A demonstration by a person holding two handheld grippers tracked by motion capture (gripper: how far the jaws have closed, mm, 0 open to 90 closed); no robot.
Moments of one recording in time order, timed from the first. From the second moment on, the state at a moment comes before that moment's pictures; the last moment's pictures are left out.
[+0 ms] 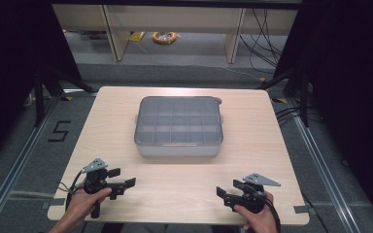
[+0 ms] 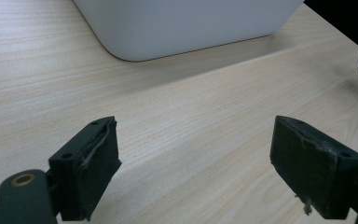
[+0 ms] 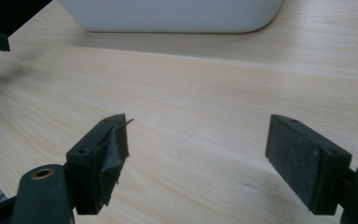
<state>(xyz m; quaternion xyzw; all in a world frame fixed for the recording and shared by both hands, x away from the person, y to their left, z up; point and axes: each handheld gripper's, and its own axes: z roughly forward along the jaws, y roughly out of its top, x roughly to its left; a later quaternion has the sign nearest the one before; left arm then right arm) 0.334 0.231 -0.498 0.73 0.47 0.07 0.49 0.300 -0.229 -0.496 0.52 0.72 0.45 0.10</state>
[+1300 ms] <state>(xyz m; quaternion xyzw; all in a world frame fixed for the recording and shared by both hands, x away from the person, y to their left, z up) 0.341 0.233 -0.502 0.71 0.49 0.05 0.50 0.307 -0.239 -0.495 0.54 0.68 0.50 0.08</state>
